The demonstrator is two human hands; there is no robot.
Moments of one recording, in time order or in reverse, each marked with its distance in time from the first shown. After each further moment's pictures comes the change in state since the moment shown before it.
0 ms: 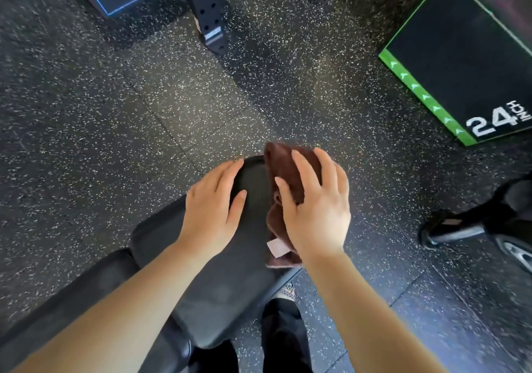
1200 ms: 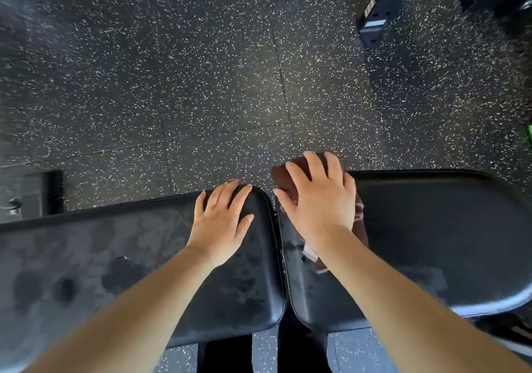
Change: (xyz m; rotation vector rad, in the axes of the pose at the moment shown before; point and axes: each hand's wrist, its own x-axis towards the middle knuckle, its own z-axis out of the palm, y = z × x) left_hand -0.195 -0.204 0.004 0.153 -0.025 -0.490; right_hand -0.095 -0.174 0.135 -0.276 -0.392 -0.724
